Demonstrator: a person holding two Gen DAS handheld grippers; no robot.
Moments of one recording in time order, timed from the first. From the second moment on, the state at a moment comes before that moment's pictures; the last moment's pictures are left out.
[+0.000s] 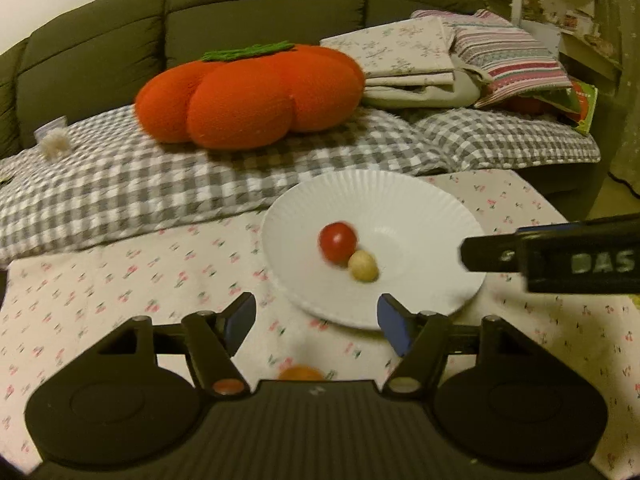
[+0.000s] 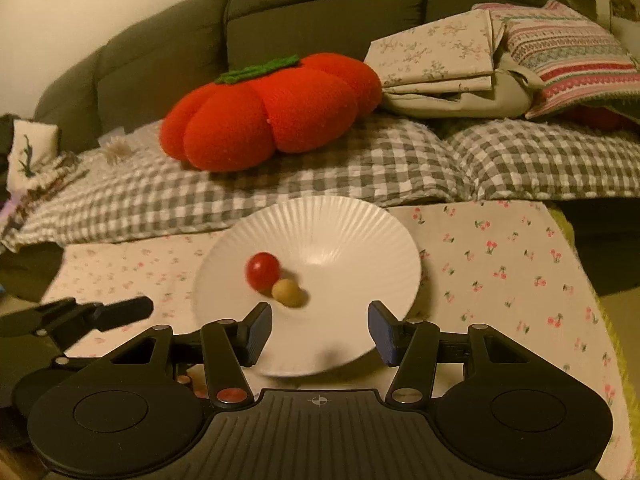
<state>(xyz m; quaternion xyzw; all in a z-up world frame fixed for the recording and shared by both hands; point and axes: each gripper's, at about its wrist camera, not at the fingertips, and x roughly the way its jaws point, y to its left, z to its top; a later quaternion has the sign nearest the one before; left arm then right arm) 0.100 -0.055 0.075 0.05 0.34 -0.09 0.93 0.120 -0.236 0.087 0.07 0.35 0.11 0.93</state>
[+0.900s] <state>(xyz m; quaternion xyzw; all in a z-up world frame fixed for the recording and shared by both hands) 0.045 0.027 0.076 -0.06 0.41 -0.04 0.91 0.060 -0.229 0.110 0.14 0.38 0.16 0.90</state>
